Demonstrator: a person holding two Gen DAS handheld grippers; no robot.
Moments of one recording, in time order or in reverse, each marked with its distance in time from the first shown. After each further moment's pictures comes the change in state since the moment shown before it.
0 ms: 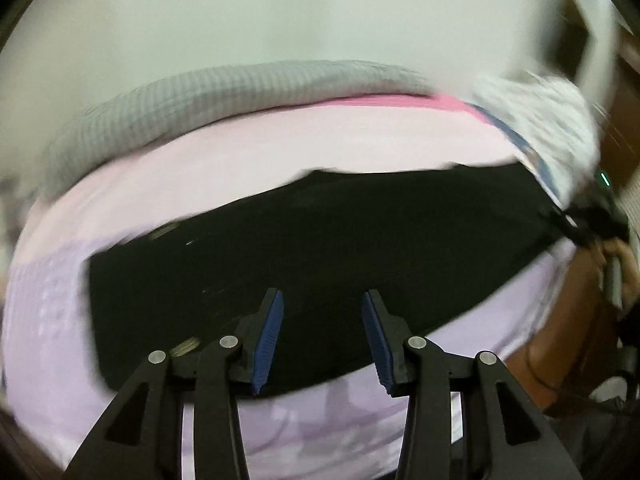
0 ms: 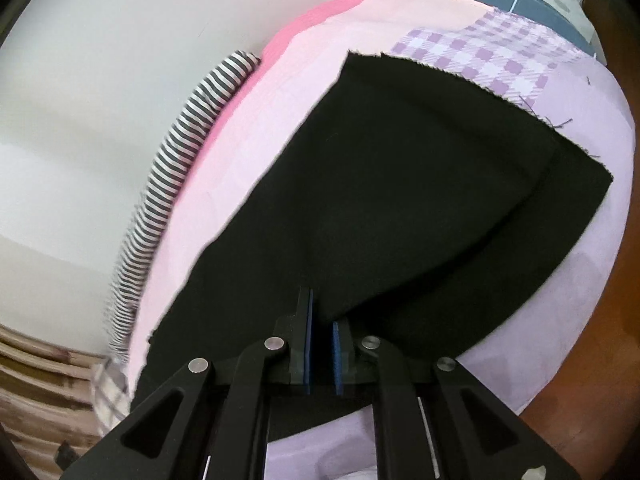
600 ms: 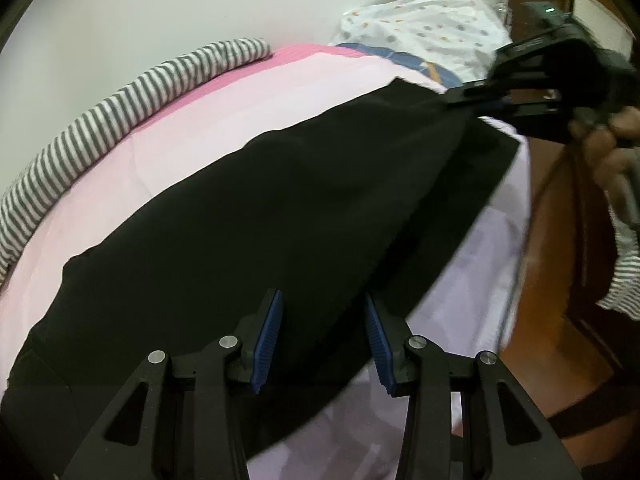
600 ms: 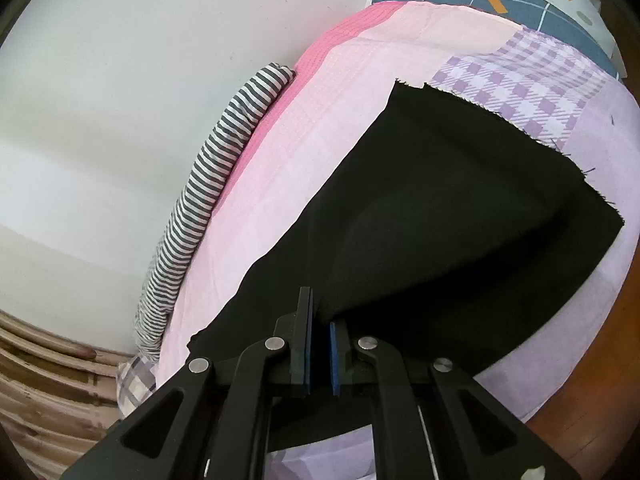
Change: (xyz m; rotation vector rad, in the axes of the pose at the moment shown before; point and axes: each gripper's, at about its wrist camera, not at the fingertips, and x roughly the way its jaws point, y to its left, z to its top) left arm 0.117 -0.185 0.027 0.353 0.063 -0.113; right arm -0.020 0.025 0.020 0.000 0.005 0.102
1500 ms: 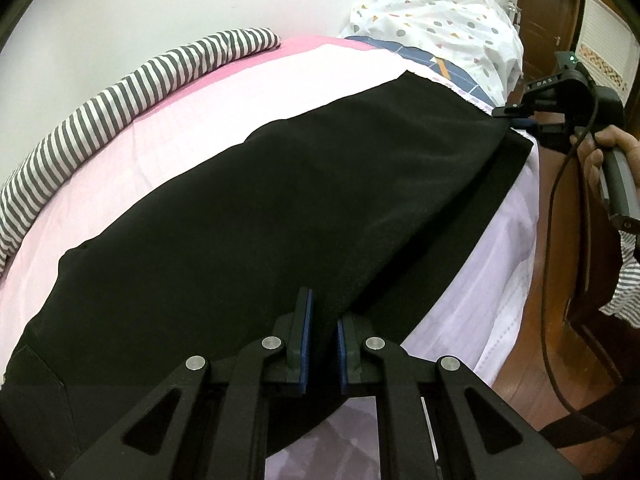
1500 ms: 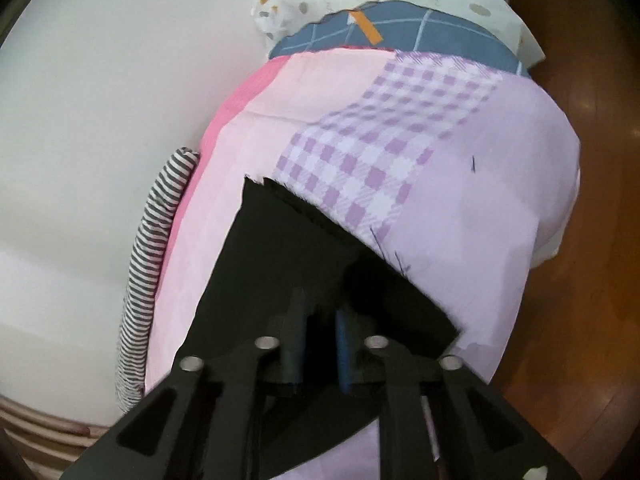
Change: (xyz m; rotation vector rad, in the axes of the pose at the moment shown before) left arm 0.011 0.000 0.000 -0.023 0.025 -0.007; right arm -0.042 -0.102 0.044 0.184 -0.165 -0.140
